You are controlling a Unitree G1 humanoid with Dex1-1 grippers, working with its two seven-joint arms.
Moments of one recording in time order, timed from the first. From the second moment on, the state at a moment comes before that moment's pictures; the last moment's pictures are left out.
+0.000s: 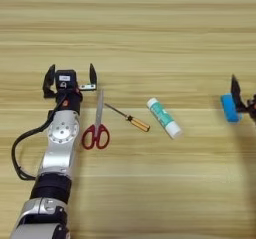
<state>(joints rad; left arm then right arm) -0.28 0.09 0.09 0.43 0.02 -0.29 0.10 0.01 -0.22 -0.17 -0.23 -0.01 0.01 0.08</state>
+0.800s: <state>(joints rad) -0.28 0.09 0.09 0.43 0.02 -0.29 0.10 -0.07 -0.28 -0.32 -0.12 0.02 -0.02 0.01</state>
